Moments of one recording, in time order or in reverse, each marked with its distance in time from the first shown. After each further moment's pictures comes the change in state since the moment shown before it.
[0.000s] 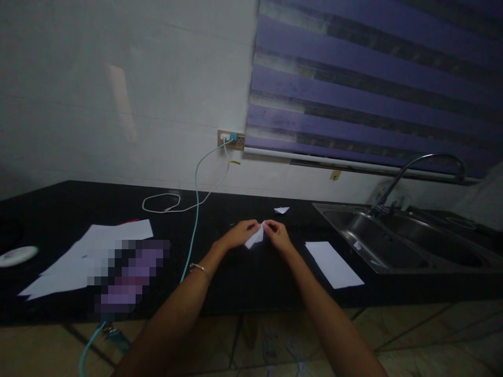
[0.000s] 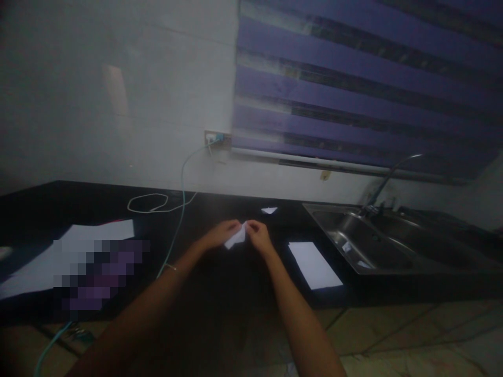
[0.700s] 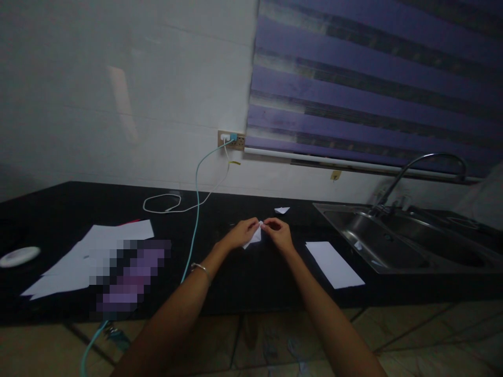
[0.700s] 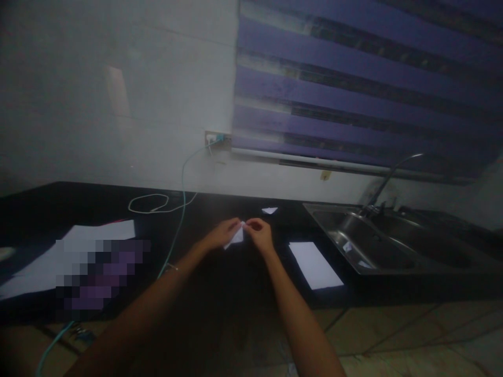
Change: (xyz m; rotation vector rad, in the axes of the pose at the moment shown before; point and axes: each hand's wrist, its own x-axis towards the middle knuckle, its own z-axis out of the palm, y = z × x) left_hand 0.004 -0.007 0.006 0.100 0.119 0.100; right_hand -0.002 -0.010 0.002 0.026 0.106 -0.064
